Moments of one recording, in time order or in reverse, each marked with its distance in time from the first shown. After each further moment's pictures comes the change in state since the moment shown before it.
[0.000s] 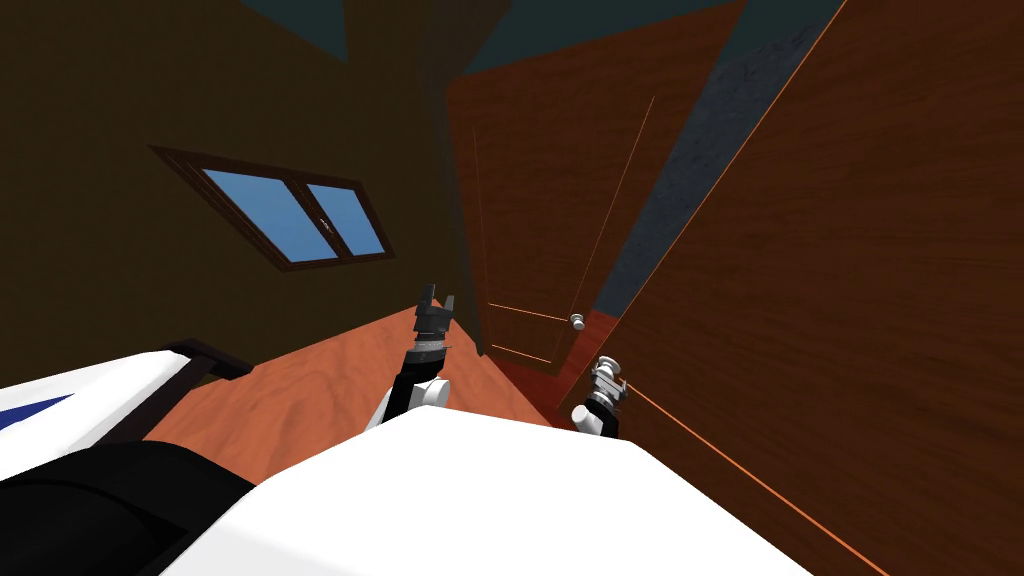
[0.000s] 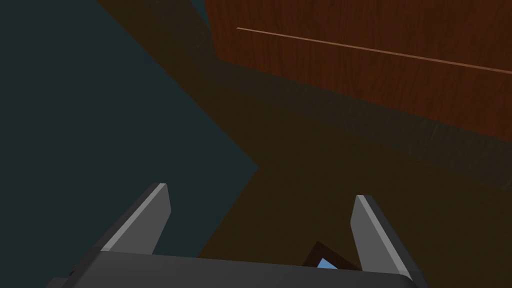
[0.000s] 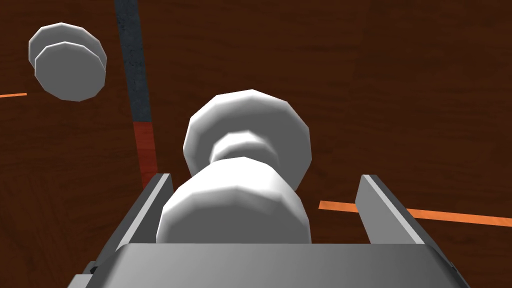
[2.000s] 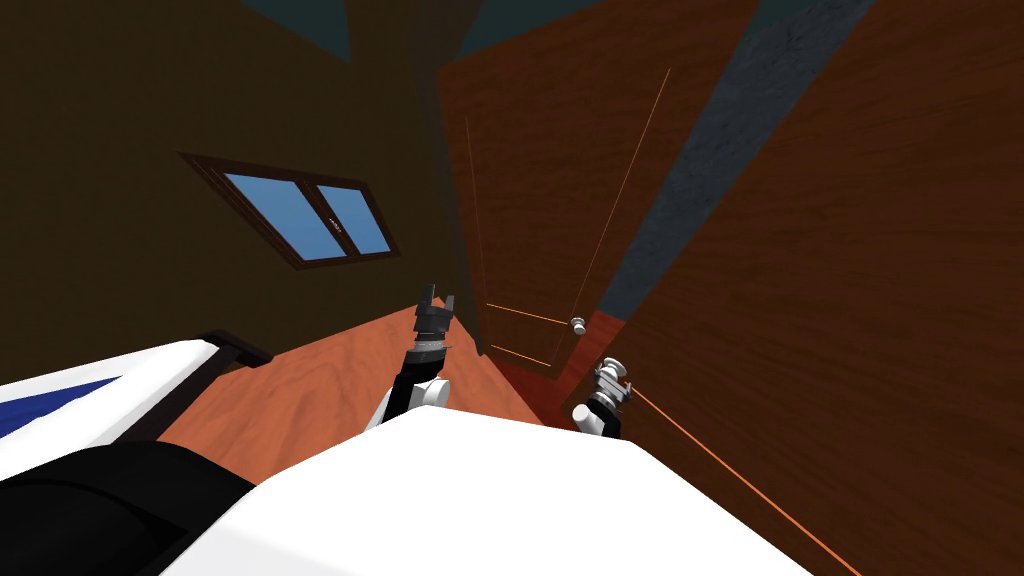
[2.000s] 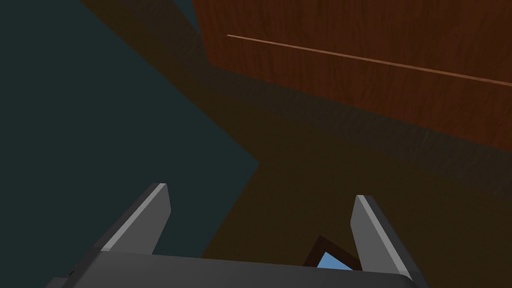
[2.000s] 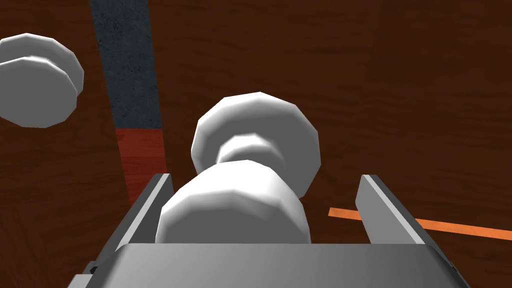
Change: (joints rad) arm 0.015 0.001 0.001 -0.037 -0.045 -0.022 0.022
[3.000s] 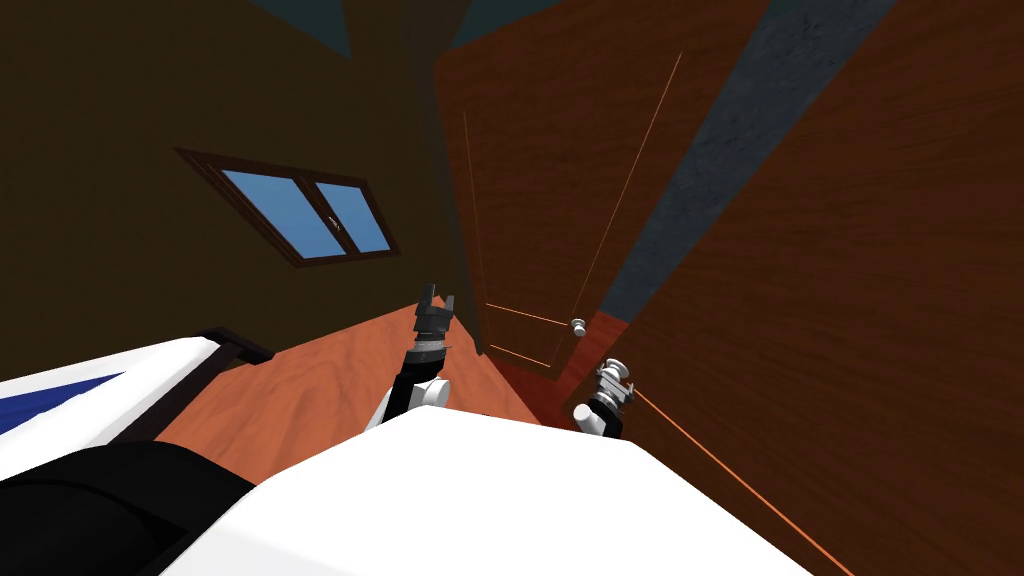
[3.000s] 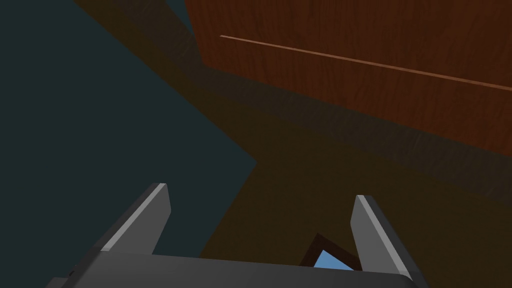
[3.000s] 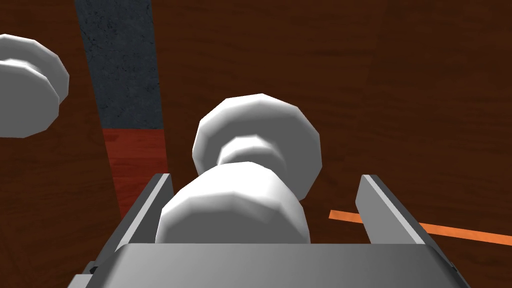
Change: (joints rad) arm 0.006 -0.002 -0.005 -0.017 -0.021 0.001 0.018
